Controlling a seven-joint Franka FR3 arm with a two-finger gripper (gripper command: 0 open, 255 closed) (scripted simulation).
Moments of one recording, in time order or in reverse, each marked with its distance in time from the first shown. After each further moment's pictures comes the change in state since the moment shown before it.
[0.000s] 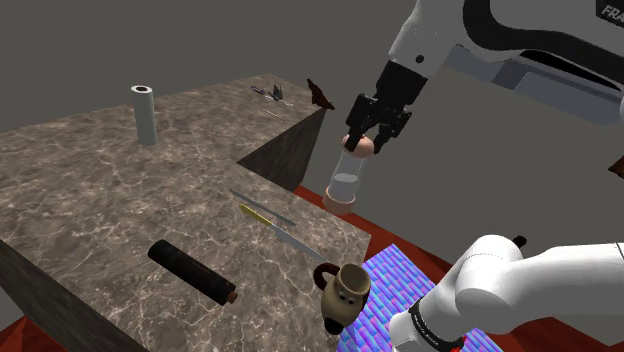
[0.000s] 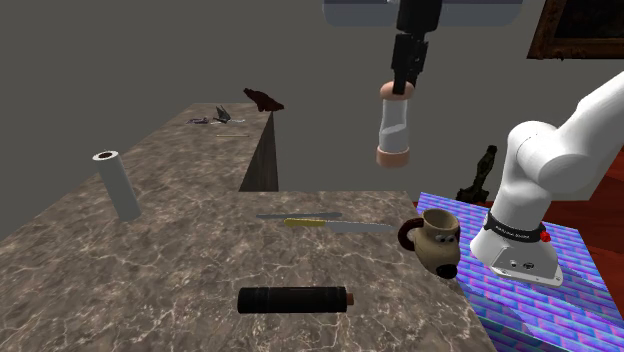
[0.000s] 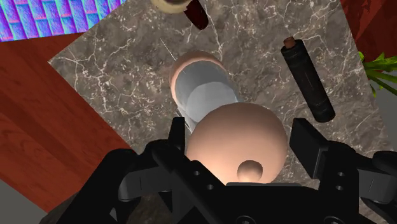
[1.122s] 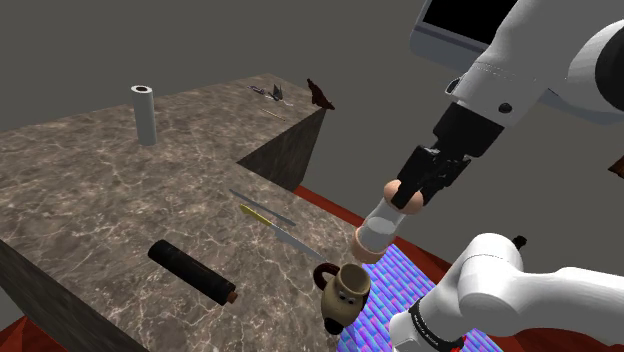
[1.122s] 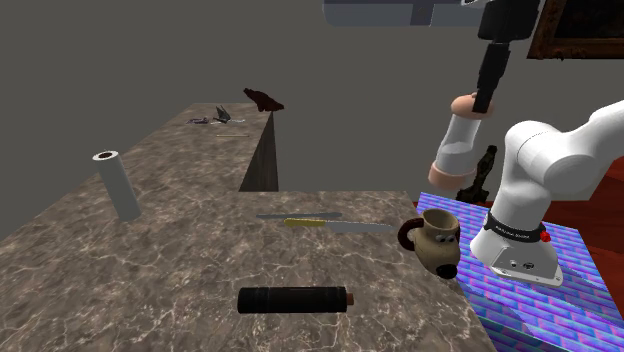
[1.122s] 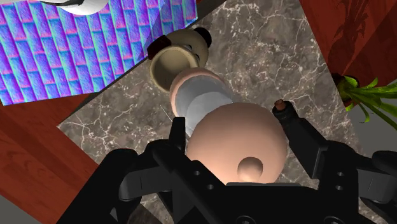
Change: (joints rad) arm 0.077 -0.373 0.082 -0.208 0.107 -0.137 0.139
